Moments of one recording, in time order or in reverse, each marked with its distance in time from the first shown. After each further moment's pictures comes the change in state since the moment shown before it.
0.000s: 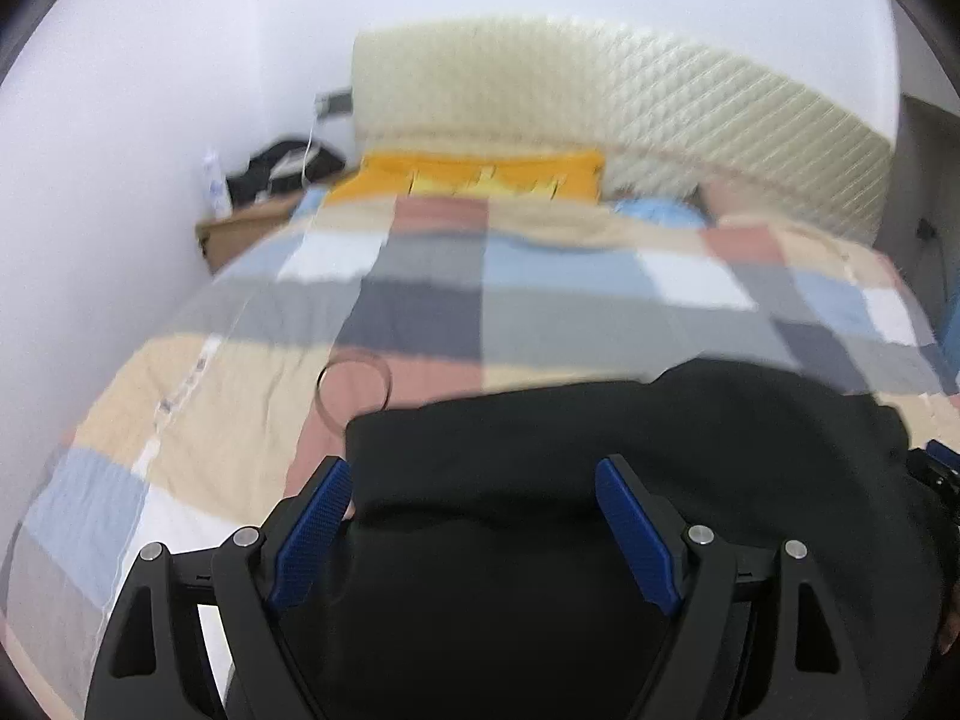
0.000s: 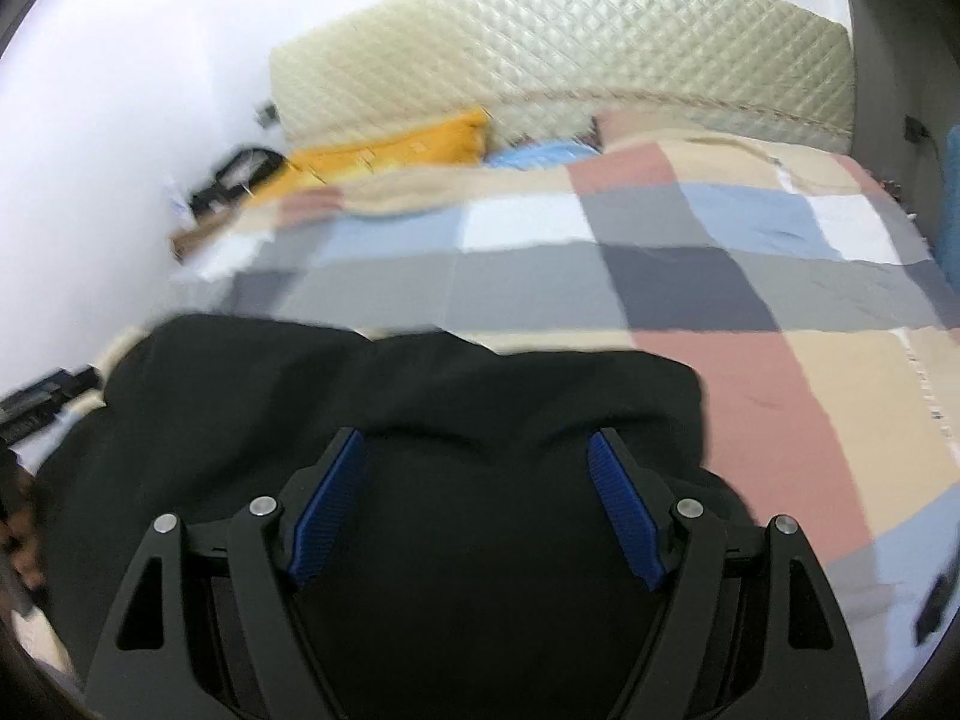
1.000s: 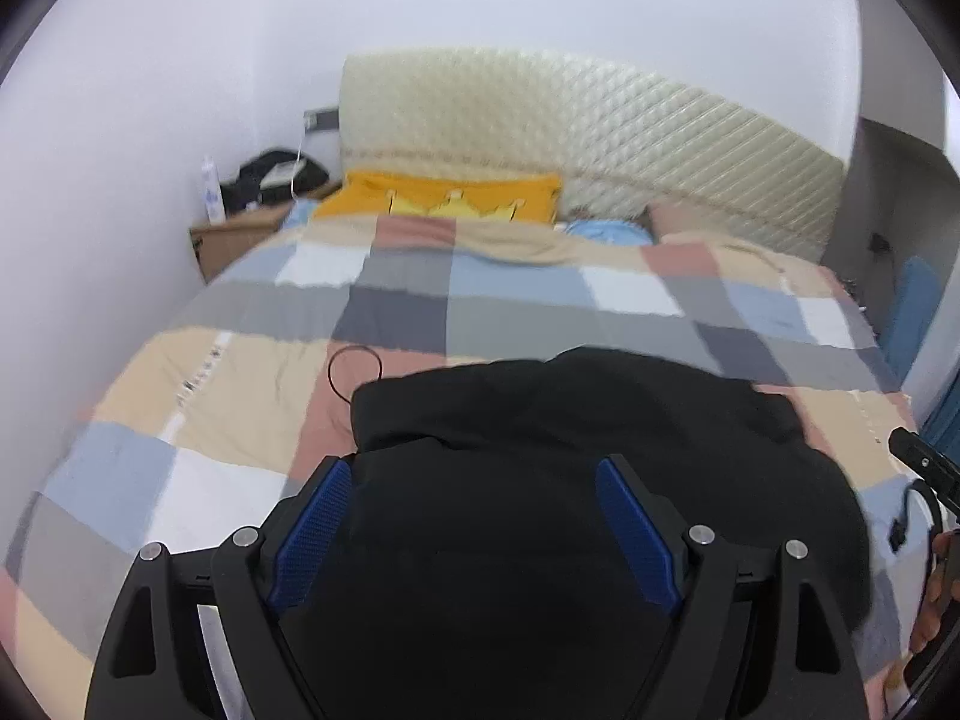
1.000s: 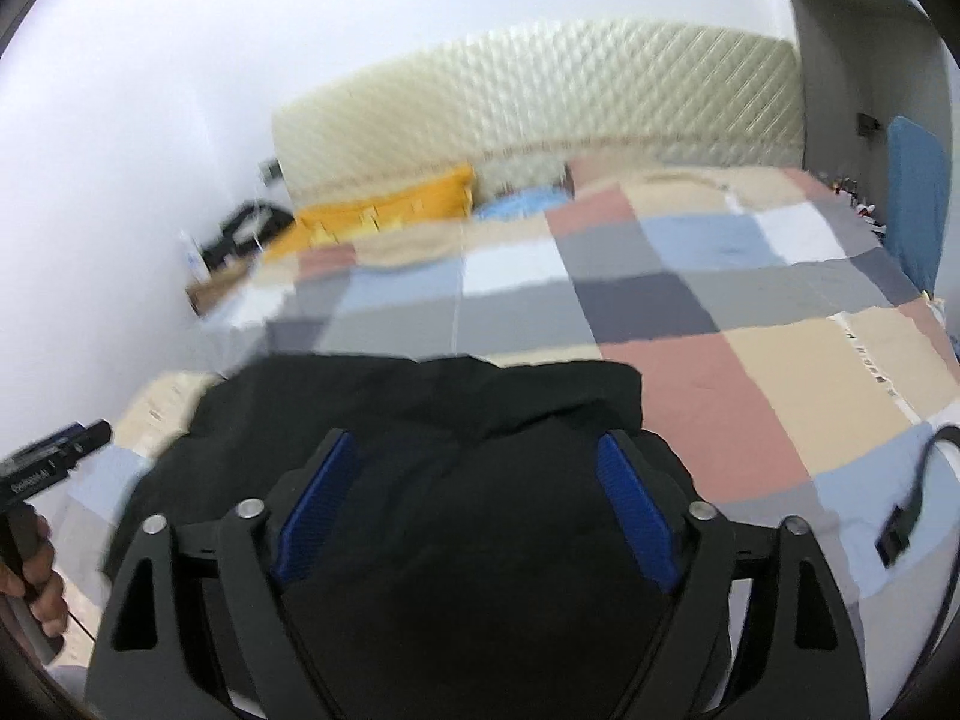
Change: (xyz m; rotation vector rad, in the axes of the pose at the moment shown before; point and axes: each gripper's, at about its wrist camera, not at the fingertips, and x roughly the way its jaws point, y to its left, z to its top) left arm -0.148 -0.007 -0.024 0.000 -0.072 -0.087; right arm -0.158 0.009 -0.026 0.110 -0.162 0.048
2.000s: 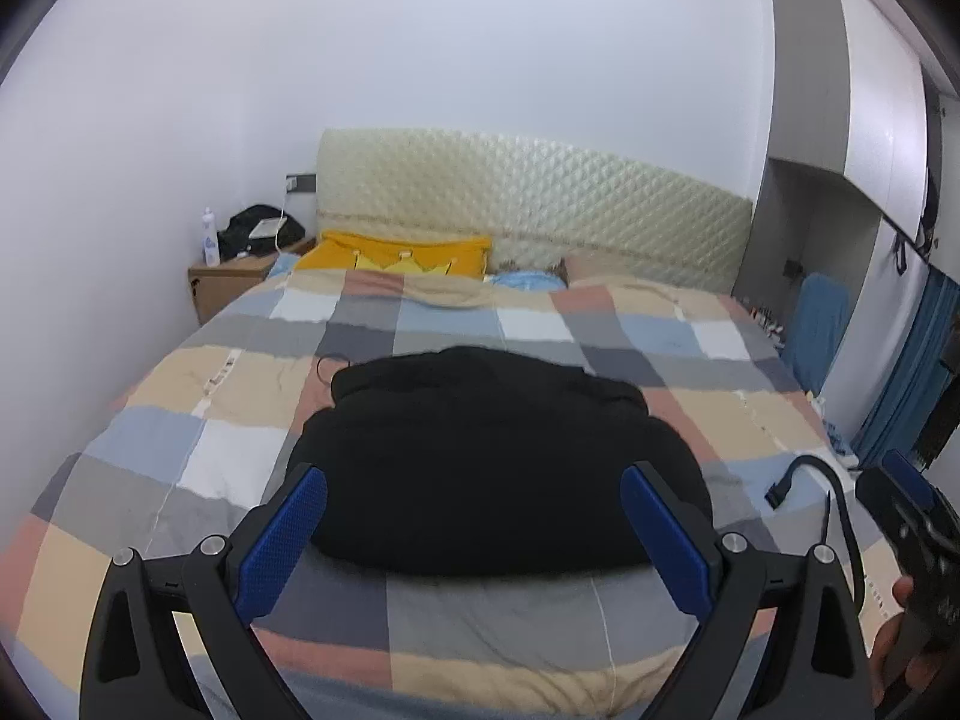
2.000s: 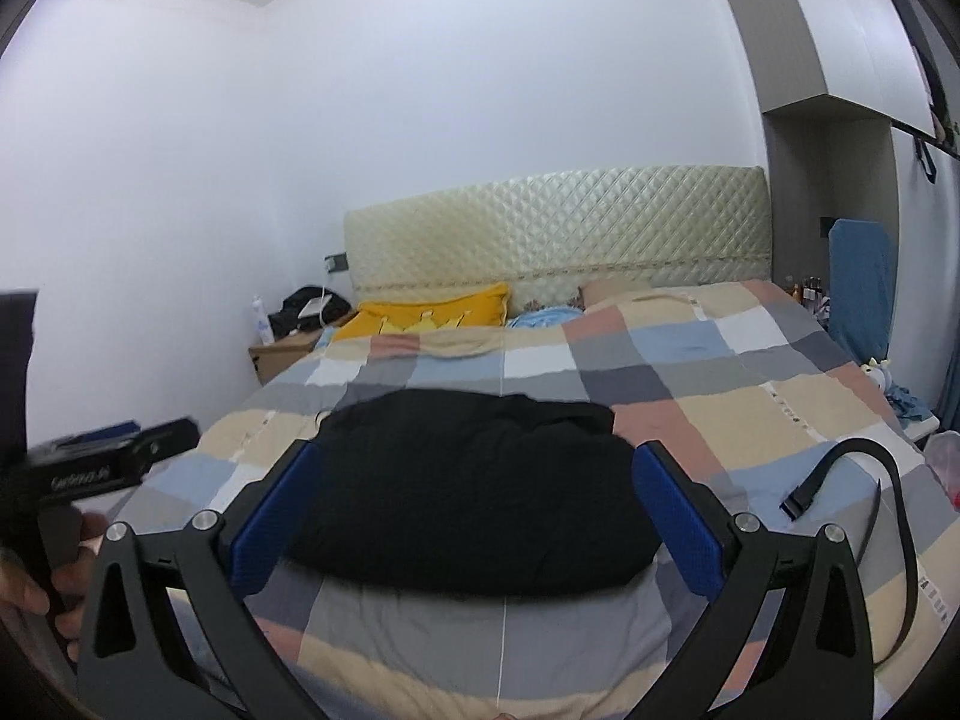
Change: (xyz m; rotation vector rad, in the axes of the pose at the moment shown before) left arm -0.230 -0.051 -0.076 0.000 -0.106 -0.101; right arm -0.254 0.066 -0.083 -0.093 -0.240 0.024
